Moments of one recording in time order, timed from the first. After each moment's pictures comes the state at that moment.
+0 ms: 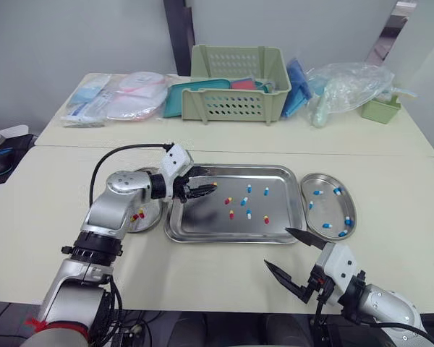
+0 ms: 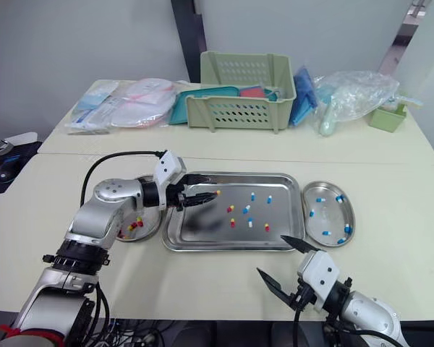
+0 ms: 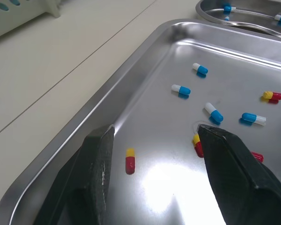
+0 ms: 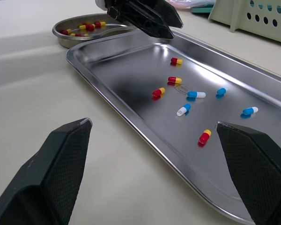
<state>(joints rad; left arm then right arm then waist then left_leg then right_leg) -0.65 0.56 -0.16 0.29 -0.23 0.31 -1.02 0.43 -0.50 0.10 -0.67 0.20 0.10 0.63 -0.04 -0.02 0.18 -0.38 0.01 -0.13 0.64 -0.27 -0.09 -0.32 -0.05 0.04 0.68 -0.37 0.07</state>
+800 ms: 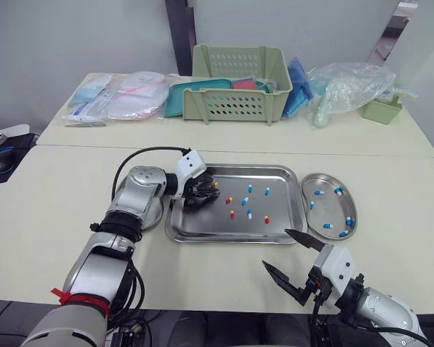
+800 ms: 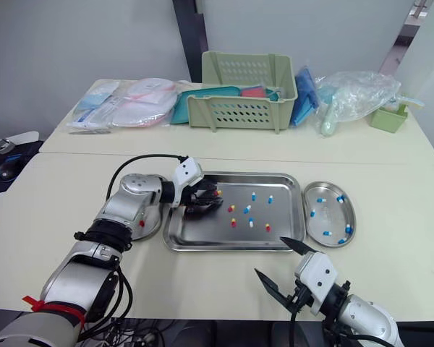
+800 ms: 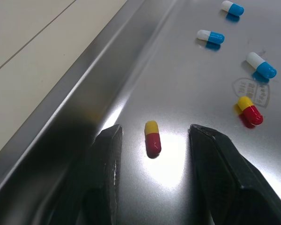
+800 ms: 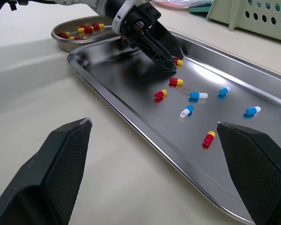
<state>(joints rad) -0.81 0.46 -0.21 0.71 -0.03 0.10 -1.08 0.44 -0.50 0.12 -0.70 0.20 0.13 0.58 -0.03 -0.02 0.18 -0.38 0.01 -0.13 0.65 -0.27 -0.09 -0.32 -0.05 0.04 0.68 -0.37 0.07</state>
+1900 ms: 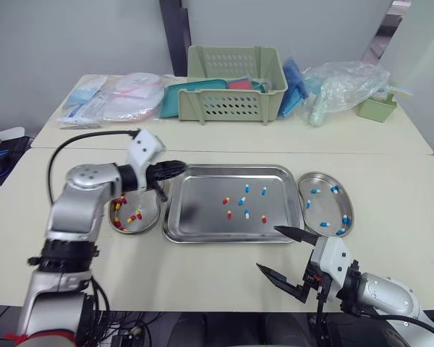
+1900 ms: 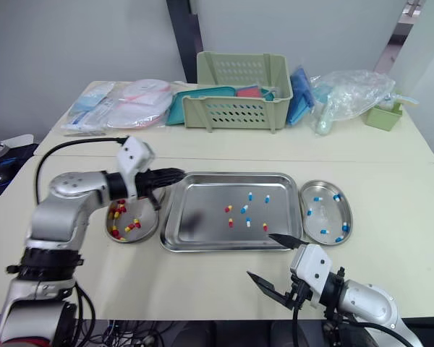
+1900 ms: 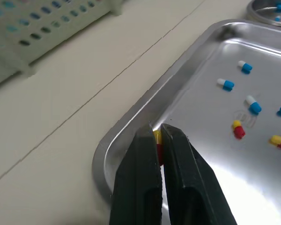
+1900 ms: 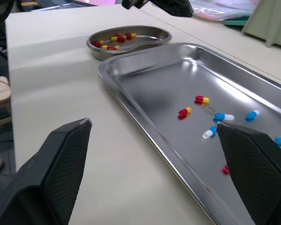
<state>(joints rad) -0.48 0.68 0.13 -0.07 -0.23 0.63 -0.92 0.27 -0.60 0.14 -0.72 0.32 0.23 0.72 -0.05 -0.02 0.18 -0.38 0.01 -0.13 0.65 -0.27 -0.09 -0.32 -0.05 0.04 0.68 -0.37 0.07</state>
